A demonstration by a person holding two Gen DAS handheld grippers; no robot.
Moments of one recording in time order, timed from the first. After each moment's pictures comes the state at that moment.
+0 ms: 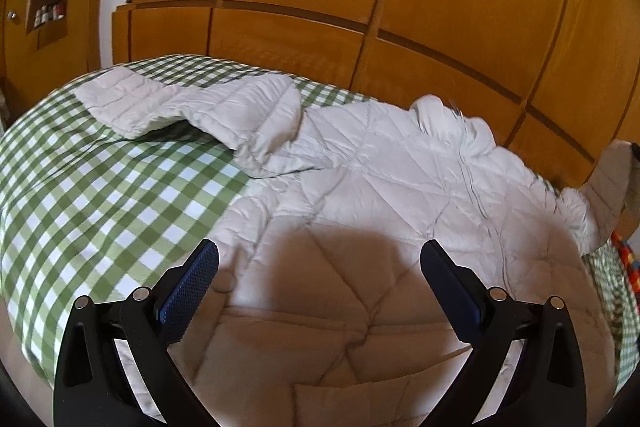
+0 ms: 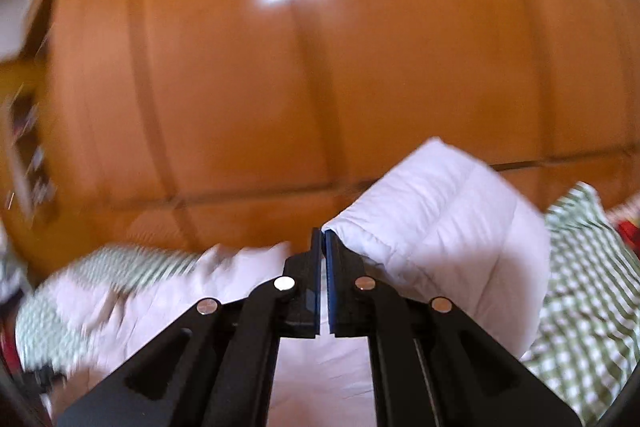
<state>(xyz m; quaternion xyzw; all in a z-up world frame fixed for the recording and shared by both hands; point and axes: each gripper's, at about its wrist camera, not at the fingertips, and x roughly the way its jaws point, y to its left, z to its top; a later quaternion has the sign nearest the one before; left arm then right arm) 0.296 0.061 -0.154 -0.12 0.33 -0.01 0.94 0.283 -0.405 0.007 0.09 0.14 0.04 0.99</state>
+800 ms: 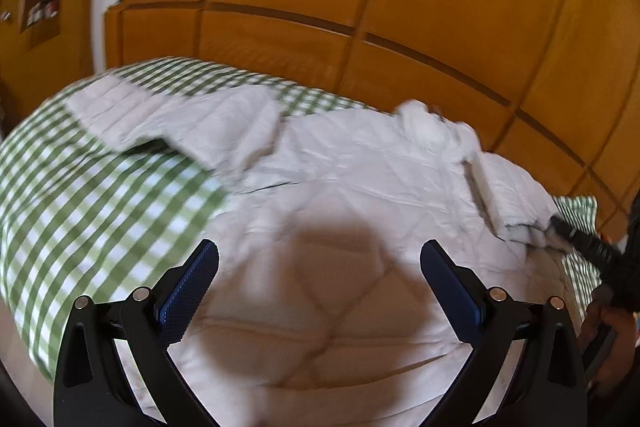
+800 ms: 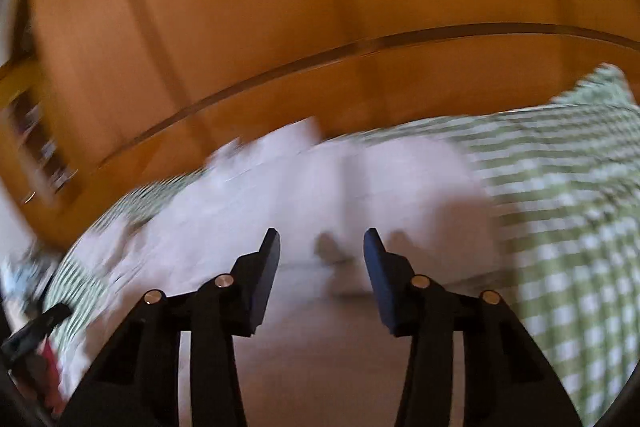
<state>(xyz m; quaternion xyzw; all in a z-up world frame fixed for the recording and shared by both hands) 0.308 0.032 -0.125 -0.11 0.35 -0.04 0.93 0.278 -0.407 -0.093 0.18 0.25 0.03 0.95</state>
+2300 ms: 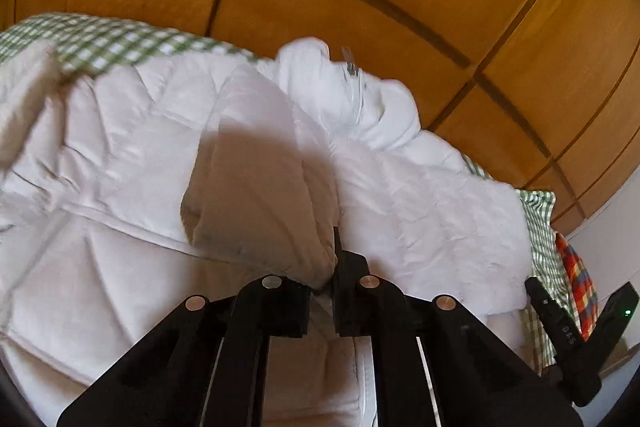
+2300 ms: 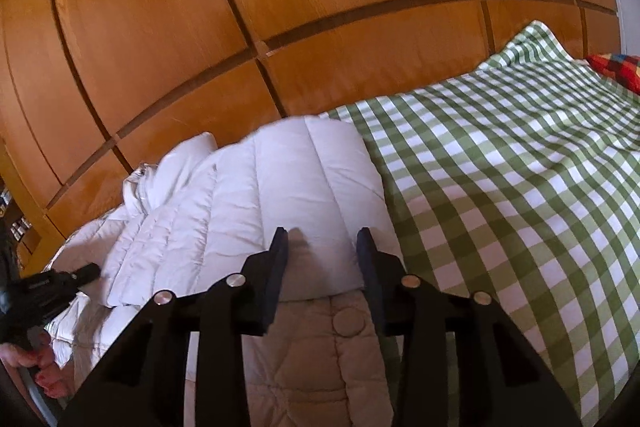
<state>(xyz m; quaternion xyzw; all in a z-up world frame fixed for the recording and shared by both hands) 0.453 -0.067 -0.175 -0.18 0.40 -0.16 0.89 0.269 -0.445 -0.141 0.22 0.23 -0.04 0.95</state>
